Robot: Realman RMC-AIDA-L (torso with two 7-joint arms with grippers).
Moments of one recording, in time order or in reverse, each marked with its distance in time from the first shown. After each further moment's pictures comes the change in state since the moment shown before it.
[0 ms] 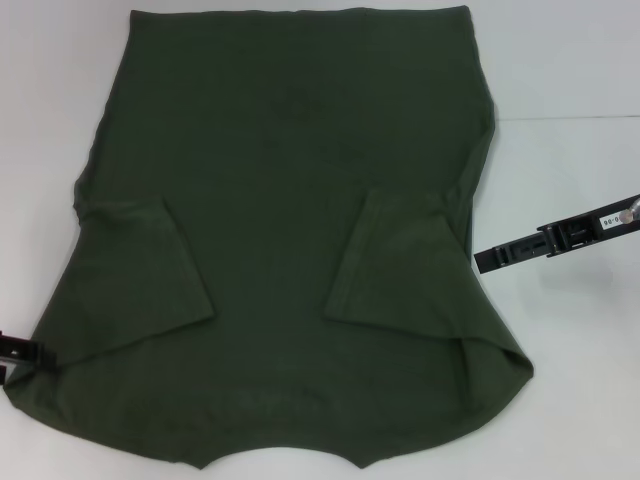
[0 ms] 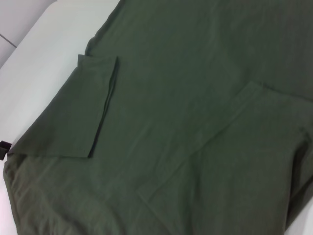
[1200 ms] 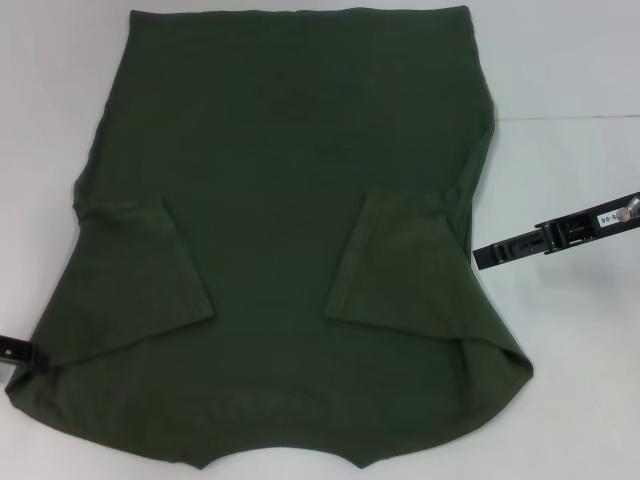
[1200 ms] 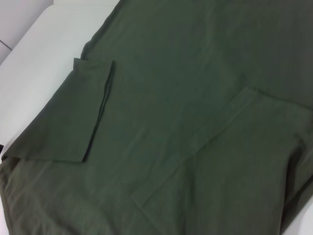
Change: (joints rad) left arm -0.016 0.007 0.012 0.004 0.033 0.003 -0.012; right arm 0.001 0.002 0.000 0.005 0.001 0.023 -0.011
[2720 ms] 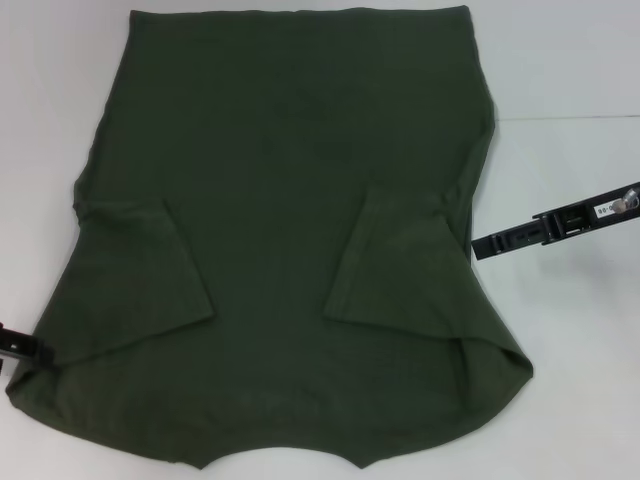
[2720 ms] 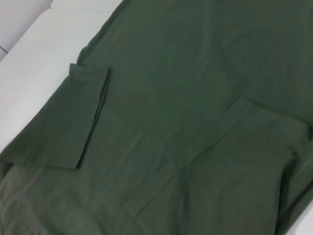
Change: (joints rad) left arm -0.026 0.002 0.017 -0.004 0.009 0.010 -0.003; right arm 0.011 0.000 0.000 0.000 -0.003 0.024 -0.009
